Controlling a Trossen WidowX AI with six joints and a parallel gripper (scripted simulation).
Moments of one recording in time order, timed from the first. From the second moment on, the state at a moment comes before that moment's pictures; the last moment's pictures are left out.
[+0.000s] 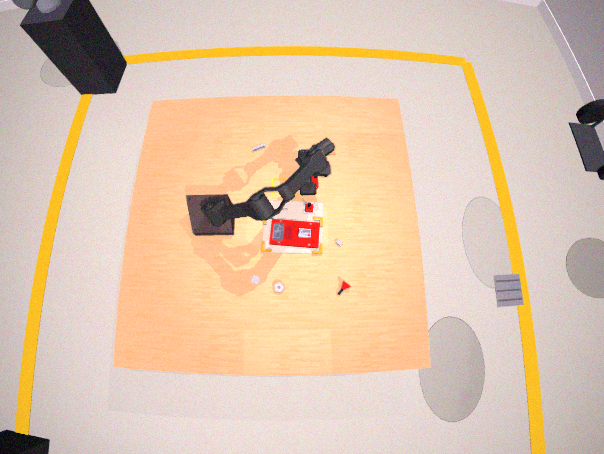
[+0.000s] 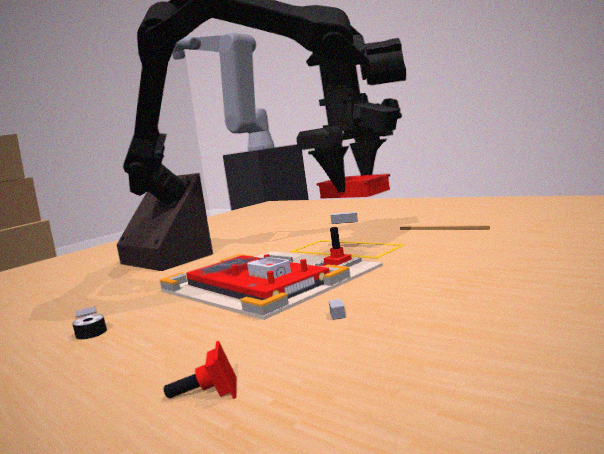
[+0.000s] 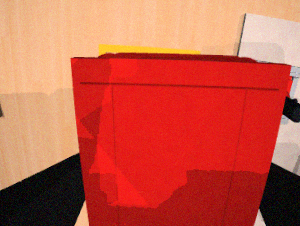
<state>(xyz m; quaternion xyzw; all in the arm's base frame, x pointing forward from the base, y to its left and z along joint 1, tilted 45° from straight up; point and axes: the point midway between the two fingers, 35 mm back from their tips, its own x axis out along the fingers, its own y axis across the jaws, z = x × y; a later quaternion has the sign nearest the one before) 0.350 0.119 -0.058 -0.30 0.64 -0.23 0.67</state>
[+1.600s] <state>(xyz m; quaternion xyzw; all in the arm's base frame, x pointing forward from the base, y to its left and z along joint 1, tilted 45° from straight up) 0.359 -0.048 0.054 -0.26 0.62 -0.27 0.69</state>
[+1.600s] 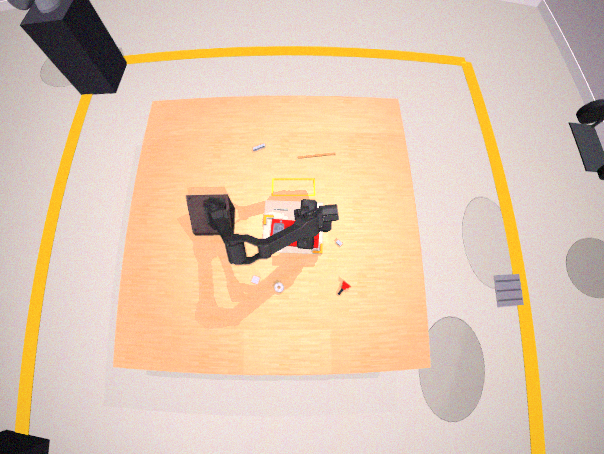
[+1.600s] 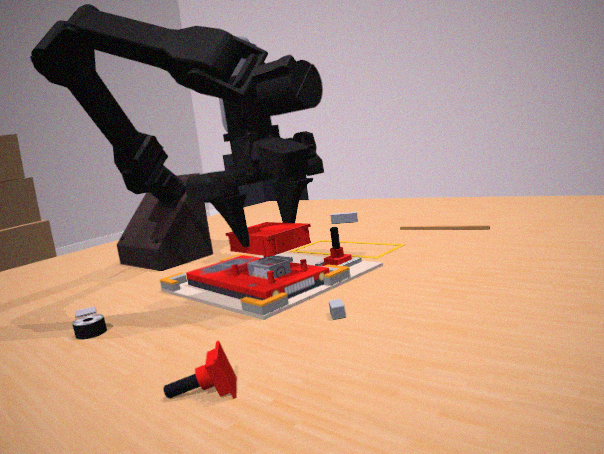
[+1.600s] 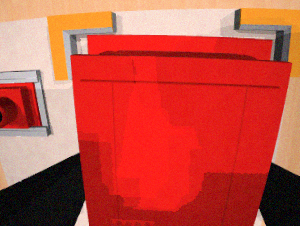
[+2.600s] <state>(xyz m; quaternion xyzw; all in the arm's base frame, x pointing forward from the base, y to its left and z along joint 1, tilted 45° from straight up) 0.355 -0.060 0.047 -0.26 0.62 -0.27 0.69</state>
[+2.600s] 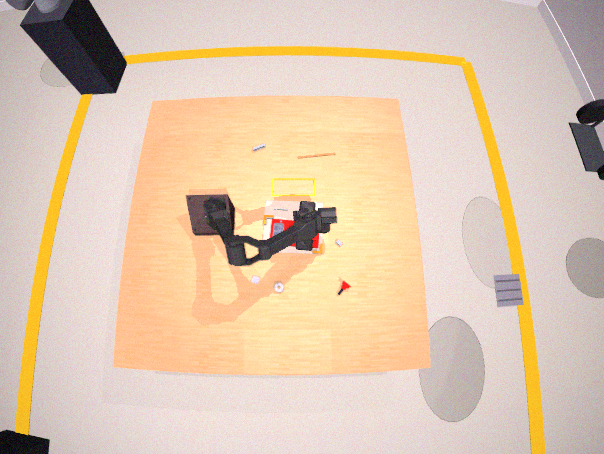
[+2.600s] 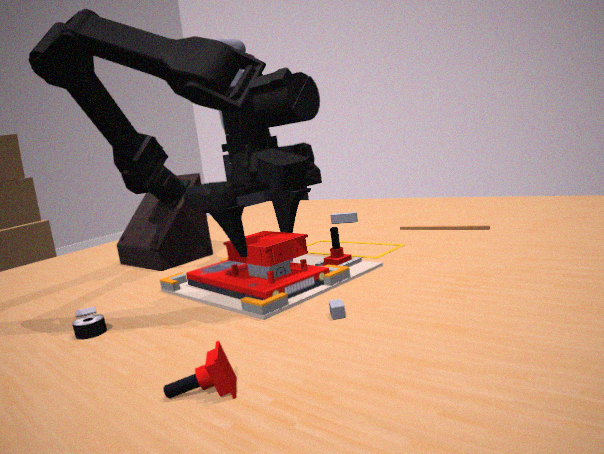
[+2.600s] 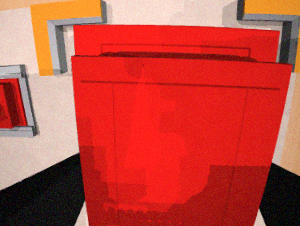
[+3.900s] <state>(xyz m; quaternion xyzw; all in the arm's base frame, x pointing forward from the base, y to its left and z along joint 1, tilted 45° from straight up) 0.357 -0.066 0.040 -0.26 0.62 -0.27 0.69</state>
